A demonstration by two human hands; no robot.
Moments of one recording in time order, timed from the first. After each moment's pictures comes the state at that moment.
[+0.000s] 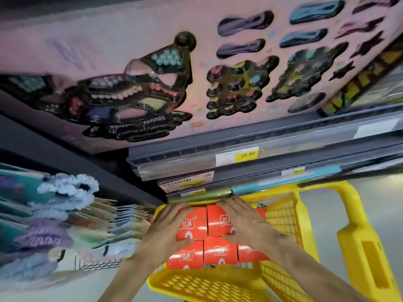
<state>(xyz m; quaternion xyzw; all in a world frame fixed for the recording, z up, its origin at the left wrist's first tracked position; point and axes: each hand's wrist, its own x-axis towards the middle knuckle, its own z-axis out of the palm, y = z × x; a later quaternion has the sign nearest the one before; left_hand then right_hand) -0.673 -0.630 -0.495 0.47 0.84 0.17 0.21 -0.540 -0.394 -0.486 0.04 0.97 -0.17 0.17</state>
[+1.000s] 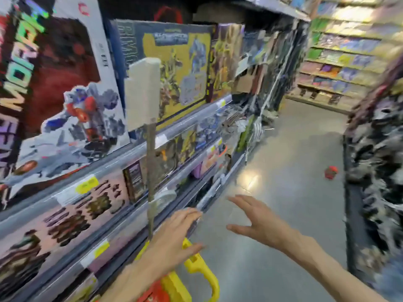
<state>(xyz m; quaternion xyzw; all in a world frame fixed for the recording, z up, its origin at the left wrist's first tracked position) -0.437 -0.423 -0.107 0.79 0.52 0.28 0.15 -0.165 -0.346 -0.044 0.43 0.89 -0.14 -0.09</state>
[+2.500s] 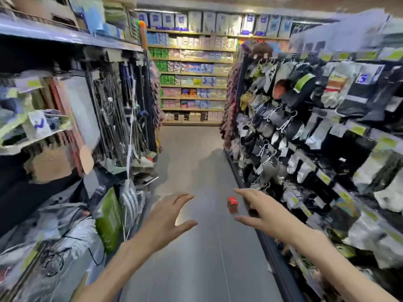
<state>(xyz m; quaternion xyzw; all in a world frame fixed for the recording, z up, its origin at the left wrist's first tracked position) 0.196 0.523 -0.013 0.93 0.26 0.24 0.13 0.470 0.364 0.042 0.70 0.69 -0.02 -0.17</state>
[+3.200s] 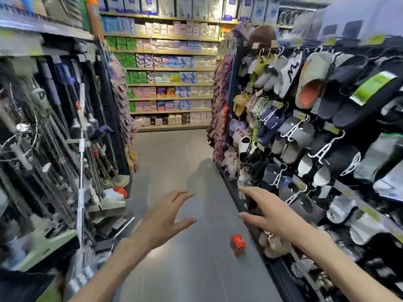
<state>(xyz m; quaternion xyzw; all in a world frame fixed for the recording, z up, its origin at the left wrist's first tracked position) 0.474 1.077 -0.024 0.94 0.20 0.21 0.16 0.736 0.879 0.018 0.75 0.64 -0.01 -0.17</state>
